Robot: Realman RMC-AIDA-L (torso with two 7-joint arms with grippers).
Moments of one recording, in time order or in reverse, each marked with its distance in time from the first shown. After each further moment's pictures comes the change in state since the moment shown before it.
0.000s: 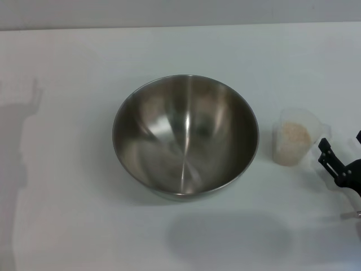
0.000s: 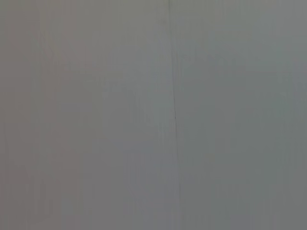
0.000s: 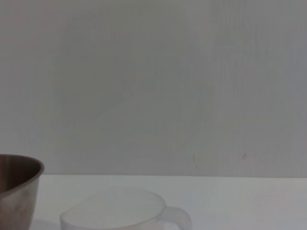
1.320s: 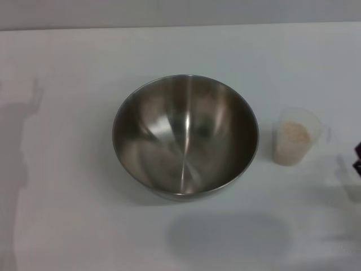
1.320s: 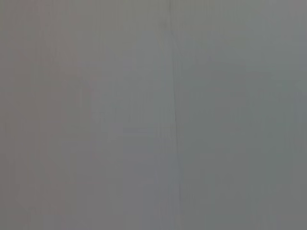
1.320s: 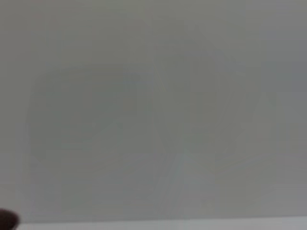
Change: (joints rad) left arm 0.004 0.000 0.000 -0.014 -0.004 -0.006 0.003; right arm -0.107 0.001 0.029 0.004 -0.005 -0.188 -0.004
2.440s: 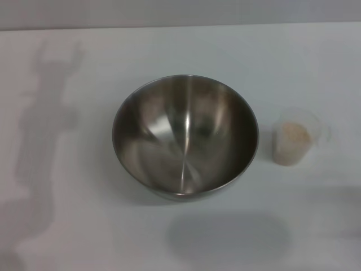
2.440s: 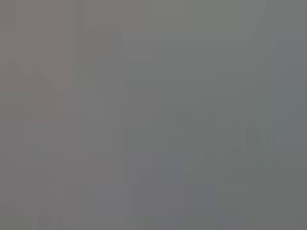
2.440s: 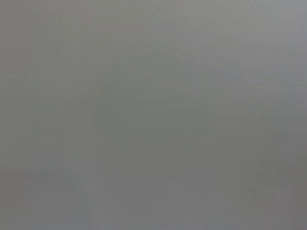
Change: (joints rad) left arm 0.161 0.008 -0.162 -0.941 -0.252 -0.834 0.829; right arm -0.047 0.001 0.205 -0.005 0.008 -0.287 -0.016
